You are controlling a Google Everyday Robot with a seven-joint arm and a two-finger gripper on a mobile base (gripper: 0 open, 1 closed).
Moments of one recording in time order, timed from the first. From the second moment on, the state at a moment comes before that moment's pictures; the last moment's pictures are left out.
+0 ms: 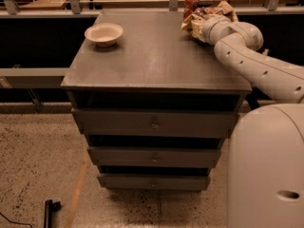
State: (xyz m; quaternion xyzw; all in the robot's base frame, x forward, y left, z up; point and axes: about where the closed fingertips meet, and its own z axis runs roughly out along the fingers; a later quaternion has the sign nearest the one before) arm 0.914 -0.211 0.914 -0.18 0.72 -0.05 0.67
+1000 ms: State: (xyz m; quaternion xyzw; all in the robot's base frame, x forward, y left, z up) arm 0.946 -0.215 0.905 -0.19 0.71 -0.07 0.67
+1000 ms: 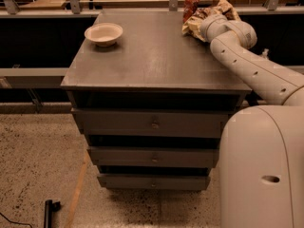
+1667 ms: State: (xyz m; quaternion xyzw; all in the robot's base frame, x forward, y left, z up) arm 0.903 -0.241 0.985 -0.17 0.73 -0.10 0.66
